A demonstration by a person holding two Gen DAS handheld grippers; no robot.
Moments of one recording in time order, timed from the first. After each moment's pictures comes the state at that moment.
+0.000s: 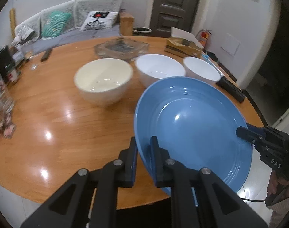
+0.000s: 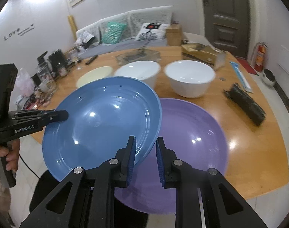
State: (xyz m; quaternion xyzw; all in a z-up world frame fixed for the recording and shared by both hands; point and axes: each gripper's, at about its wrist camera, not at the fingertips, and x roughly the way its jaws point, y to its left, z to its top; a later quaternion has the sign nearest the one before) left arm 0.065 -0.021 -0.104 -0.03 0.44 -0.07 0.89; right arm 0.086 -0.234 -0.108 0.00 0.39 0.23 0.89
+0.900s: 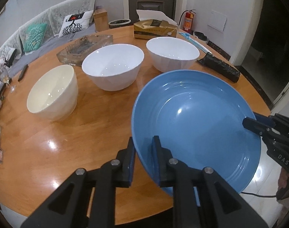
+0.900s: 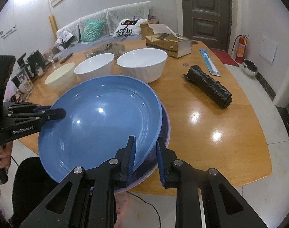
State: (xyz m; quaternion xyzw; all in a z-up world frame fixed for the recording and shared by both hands) left arm 0.099 -0.107 -0.129 0.05 0.47 -0.10 0.88; right arm 0.093 -0.295 -0.128 -0.01 0.41 0.16 0.90
